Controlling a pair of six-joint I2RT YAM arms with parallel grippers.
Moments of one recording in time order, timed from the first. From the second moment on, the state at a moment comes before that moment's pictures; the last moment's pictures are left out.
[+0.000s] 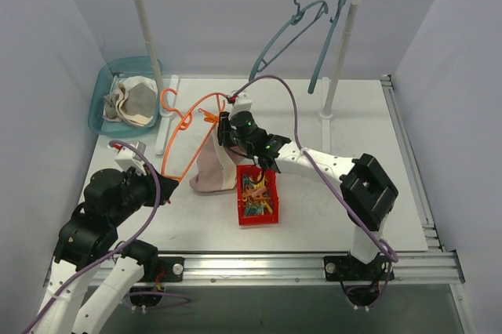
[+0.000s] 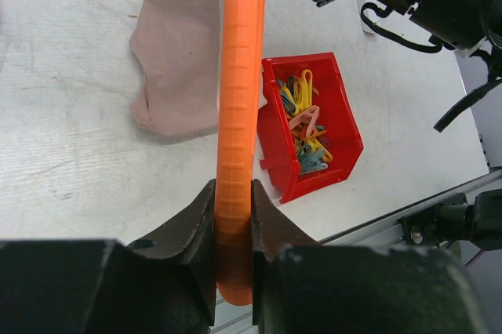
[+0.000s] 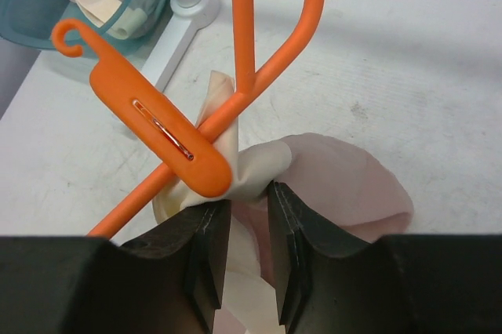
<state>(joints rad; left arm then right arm) -0.38 0.46 0.89 -0.84 0.11 -0.48 0.88 1.82 1.31 0.09 0.29 0.41</state>
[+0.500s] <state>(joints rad) -0.38 0.44 0.89 -0.81 0.10 -0.52 0.77 1.94 1.24 0.39 -0.05 0.58</state>
